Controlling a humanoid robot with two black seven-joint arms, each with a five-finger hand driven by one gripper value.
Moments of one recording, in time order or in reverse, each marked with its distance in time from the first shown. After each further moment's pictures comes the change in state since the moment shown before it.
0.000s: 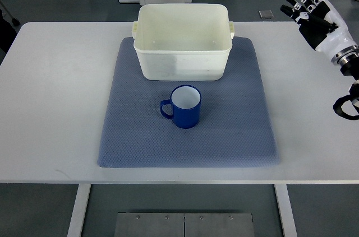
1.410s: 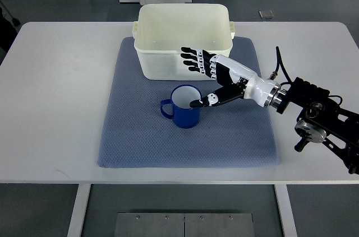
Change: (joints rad) left arm 0.000 0.000 0.000 0.000 0.000 0.000 0.000; right arm 0.028 0.051 -0.405 0.248 -0.479 -0.012 0.097
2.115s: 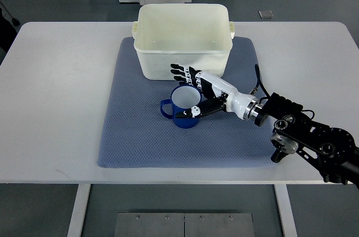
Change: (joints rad) left arm 0.000 0.000 0.000 0.000 0.000 0.000 0.000; right arm -0.004 0.159 -0.085 -0.201 -0.003 -0.072 0.042
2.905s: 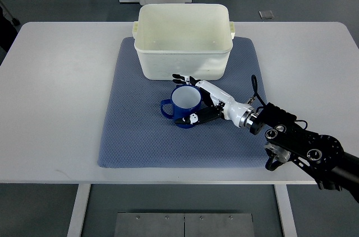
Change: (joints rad) left arm 0.000 0.000 0.000 0.000 0.000 0.000 0.000; right arm -0.006 0.045 -0.081 -0.076 0.006 -0.079 0.034
